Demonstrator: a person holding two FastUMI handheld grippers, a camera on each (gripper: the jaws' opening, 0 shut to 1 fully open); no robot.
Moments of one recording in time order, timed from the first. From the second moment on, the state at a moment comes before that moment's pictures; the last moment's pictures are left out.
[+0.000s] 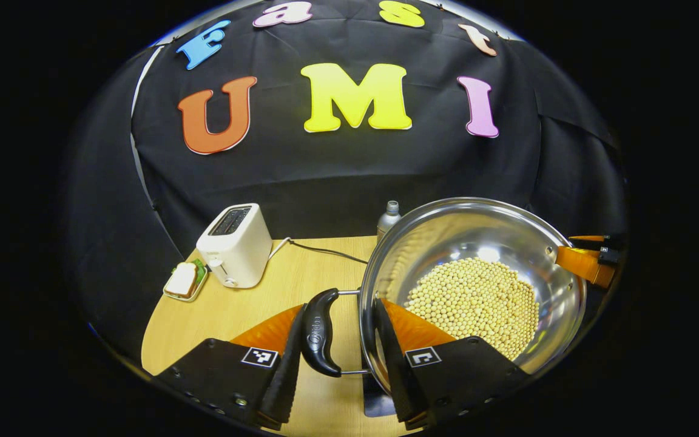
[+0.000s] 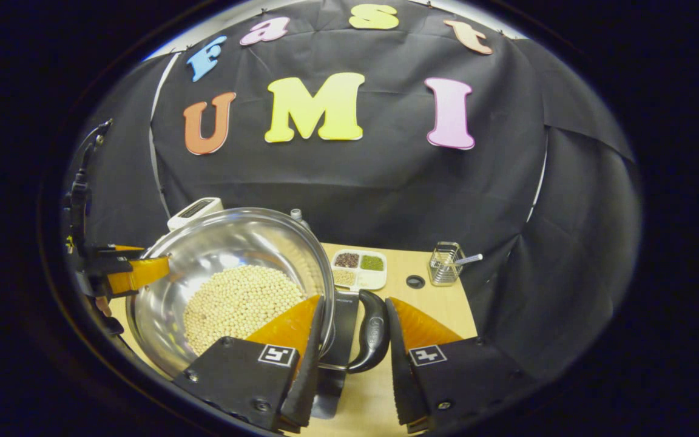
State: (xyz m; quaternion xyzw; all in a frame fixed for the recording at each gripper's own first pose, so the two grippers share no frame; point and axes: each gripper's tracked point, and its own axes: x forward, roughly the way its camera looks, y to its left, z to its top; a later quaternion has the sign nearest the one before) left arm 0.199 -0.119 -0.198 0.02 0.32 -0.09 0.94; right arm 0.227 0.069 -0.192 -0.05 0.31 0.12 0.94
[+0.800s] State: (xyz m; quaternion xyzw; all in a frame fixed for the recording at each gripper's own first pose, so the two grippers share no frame) left arm 0.240 -0.137 -0.293 0.02 0.37 -0.09 0.93; right arm 0.276 0.065 -0.291 -0.07 0.34 0.11 0.93
